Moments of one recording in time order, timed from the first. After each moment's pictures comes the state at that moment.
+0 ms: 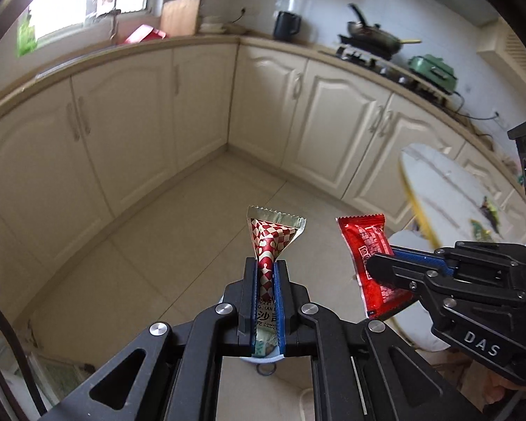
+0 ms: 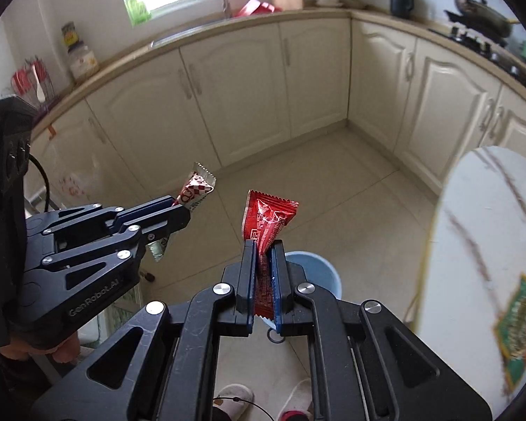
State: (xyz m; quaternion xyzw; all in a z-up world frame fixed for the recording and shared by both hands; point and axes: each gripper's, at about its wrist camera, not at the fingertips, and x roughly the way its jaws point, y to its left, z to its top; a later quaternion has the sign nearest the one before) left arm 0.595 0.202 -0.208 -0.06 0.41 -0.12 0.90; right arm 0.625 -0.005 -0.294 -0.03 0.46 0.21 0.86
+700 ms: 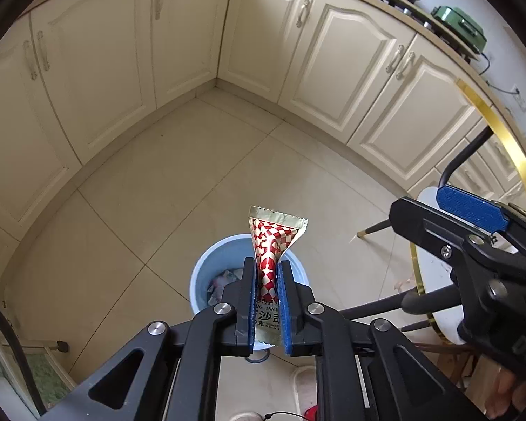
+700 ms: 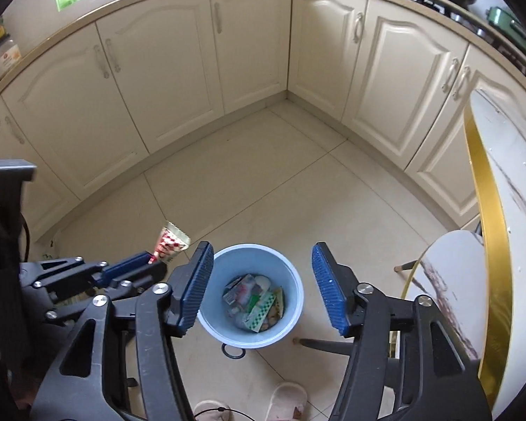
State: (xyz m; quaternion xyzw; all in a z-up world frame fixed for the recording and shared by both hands) left arm 0.672 0.230 -0.310 -0.07 0.51 -0.14 0.85; right arm 0.697 -0.024 -0.402 -0.04 0.48 0.07 0.87
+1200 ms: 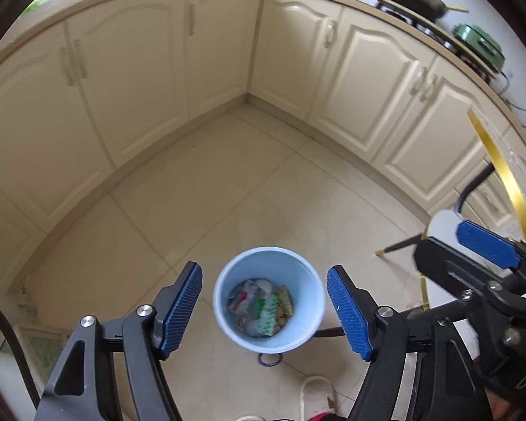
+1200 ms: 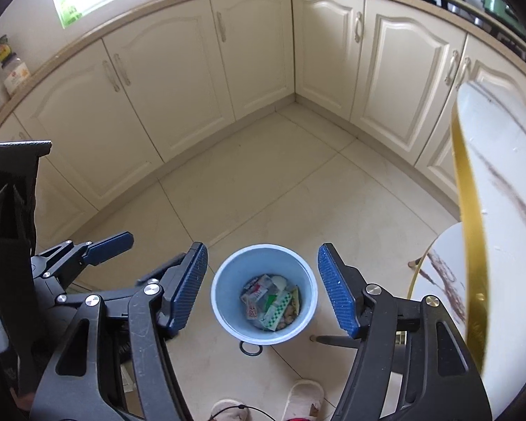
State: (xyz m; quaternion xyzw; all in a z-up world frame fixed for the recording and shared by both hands) left arm 0.657 0.249 -0.252 -0.07 0.49 -0.05 0.87; right arm 0.678 -0.032 -0.379 0.00 0.48 0.10 0.87
